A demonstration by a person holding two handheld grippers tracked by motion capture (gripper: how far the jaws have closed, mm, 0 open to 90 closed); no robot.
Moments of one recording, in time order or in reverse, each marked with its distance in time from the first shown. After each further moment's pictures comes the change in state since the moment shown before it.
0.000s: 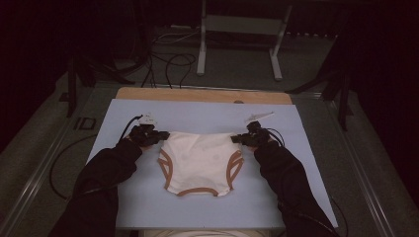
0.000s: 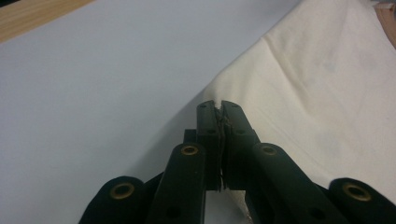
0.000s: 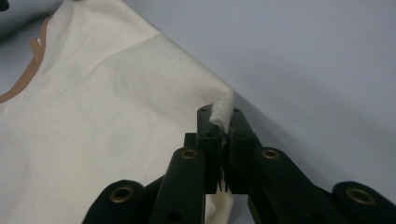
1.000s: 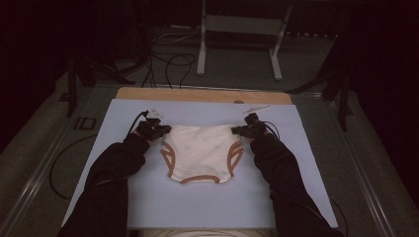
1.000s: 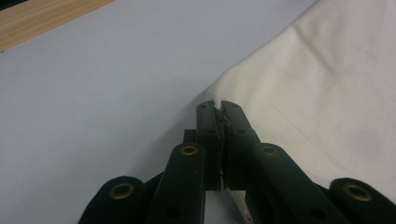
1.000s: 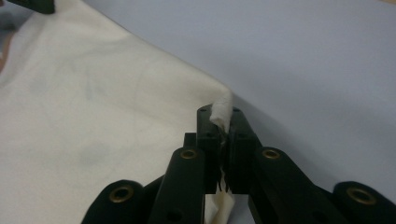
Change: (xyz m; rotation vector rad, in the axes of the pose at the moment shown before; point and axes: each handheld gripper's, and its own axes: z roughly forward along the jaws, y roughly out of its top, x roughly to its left) left arm 0.017 0.008 0.032 0.044 0.127 -0.057; right arm -0.033 0.010 0.026 -0.001 -0.090 0.070
